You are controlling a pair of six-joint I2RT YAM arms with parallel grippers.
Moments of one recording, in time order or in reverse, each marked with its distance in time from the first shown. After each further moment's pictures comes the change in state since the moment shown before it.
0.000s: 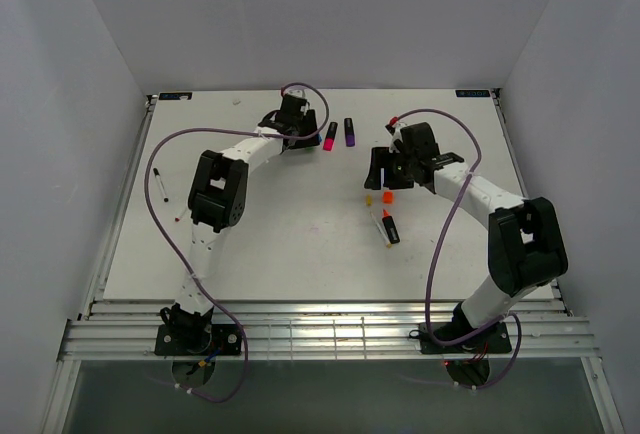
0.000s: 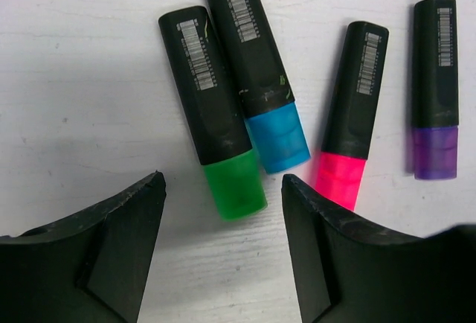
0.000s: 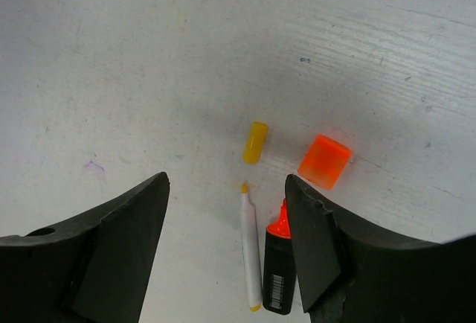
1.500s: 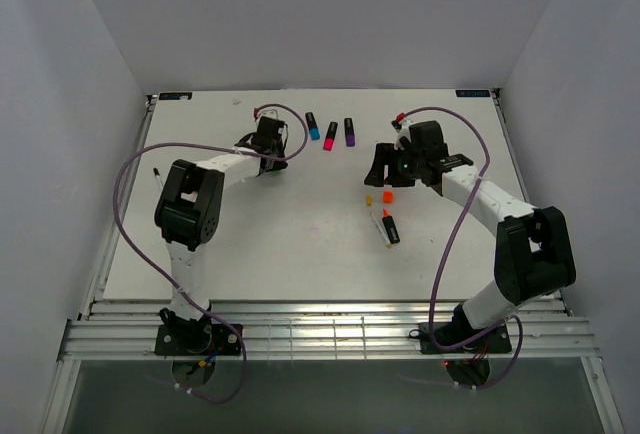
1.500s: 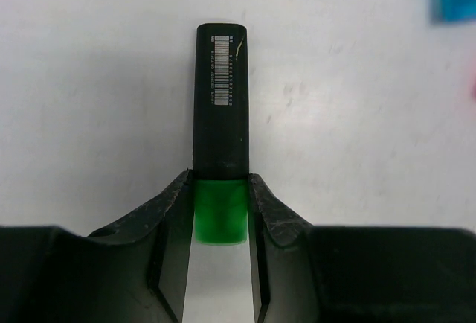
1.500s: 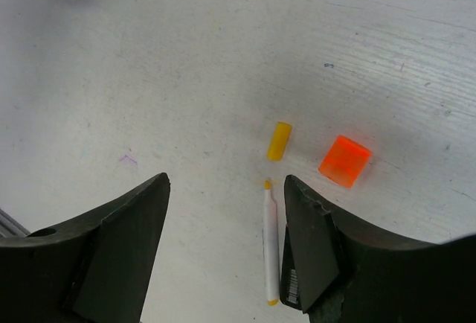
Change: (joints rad) left arm 0.039 -0.262 -0.446 0.133 -0.174 0.027; right arm -0.028 -0.057 -0.025 0.024 -0.073 0.023
